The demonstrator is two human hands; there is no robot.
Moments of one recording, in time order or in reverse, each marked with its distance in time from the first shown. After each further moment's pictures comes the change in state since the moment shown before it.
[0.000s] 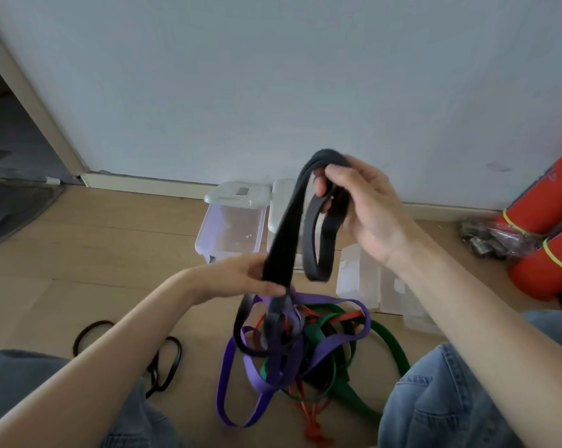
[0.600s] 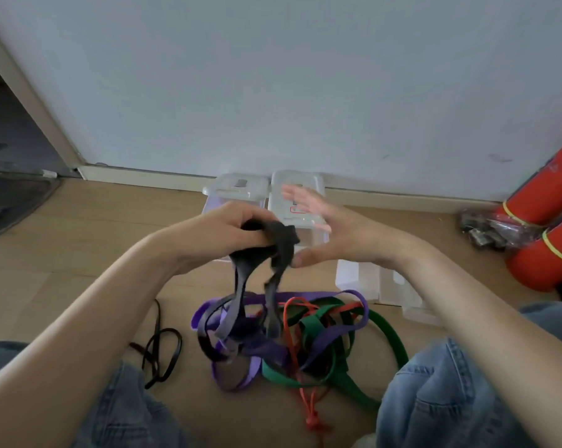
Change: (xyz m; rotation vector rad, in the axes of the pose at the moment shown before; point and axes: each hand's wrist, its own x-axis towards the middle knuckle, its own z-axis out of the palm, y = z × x) left_hand -0.027 0.056 -0.013 0.016 0.201 0.164; right_hand -0.011 0.020 -0.010 -0.708 -0.434 0.377
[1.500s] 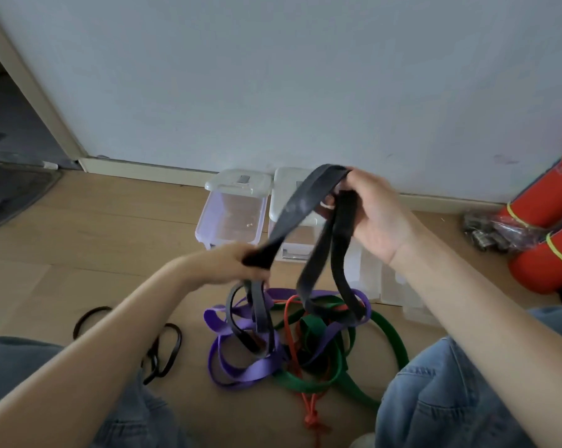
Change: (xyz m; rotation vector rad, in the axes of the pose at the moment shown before) left_hand 0.014 -0.069 0.013 0.228 -0.118 -0.237; right_hand 0.008 -0.010 -0.004 1.022 0.505 -0.054
